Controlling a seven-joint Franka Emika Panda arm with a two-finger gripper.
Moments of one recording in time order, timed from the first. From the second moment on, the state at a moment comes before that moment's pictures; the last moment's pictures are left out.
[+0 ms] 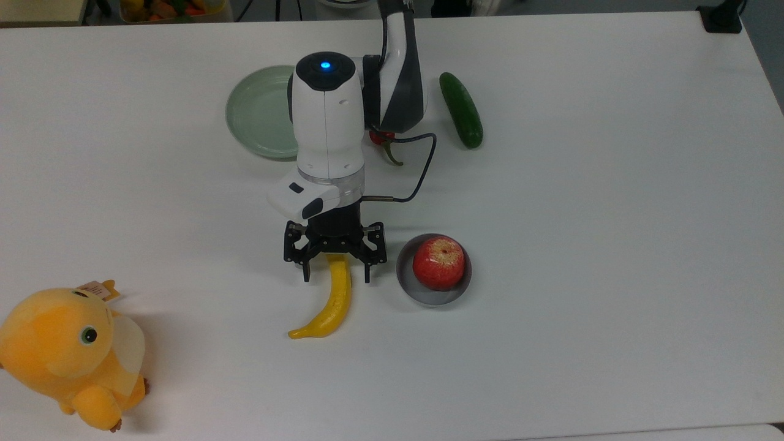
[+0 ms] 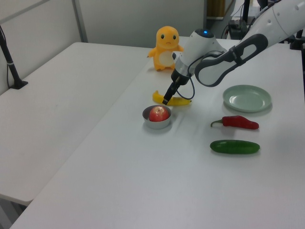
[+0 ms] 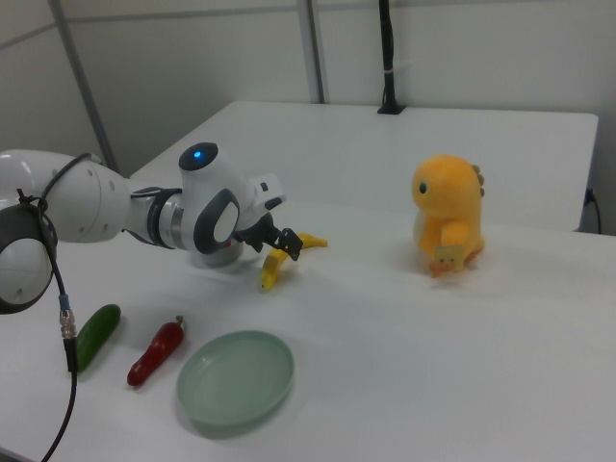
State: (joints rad) arm 0.15 0.65 -0.08 -1.61 0.03 2.73 0.03
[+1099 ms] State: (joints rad) arm 0.15 0.66 -0.07 -1.60 -0.04 2.73 0.03
